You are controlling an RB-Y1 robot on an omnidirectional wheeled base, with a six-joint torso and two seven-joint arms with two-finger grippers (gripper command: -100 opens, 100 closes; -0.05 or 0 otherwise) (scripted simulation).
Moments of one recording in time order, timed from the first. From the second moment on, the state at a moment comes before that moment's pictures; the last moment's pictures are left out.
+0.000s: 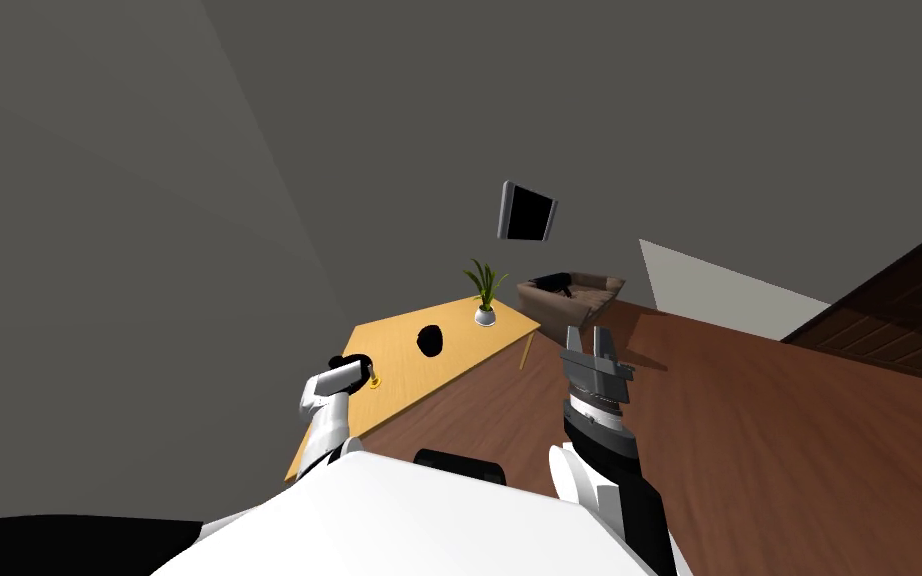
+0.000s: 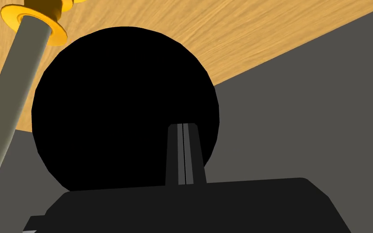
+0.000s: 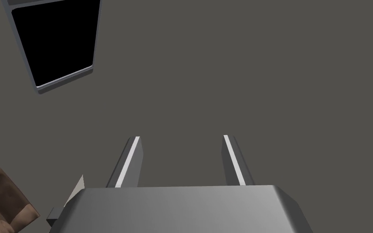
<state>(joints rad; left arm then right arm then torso) -0.26 0.02 0.93 -1.41 -0.38 1.05 -1.00 0.51 0.00 0.06 -2.29 -0.11 -0.61 0.02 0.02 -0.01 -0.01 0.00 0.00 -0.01</state>
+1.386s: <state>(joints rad) -0.15 0.02 0.48 -1.43 -0.40 1.15 -0.66 0.51 0.00 0.06 -2.29 -0.11 -0.61 0.02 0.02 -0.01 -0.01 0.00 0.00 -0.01</state>
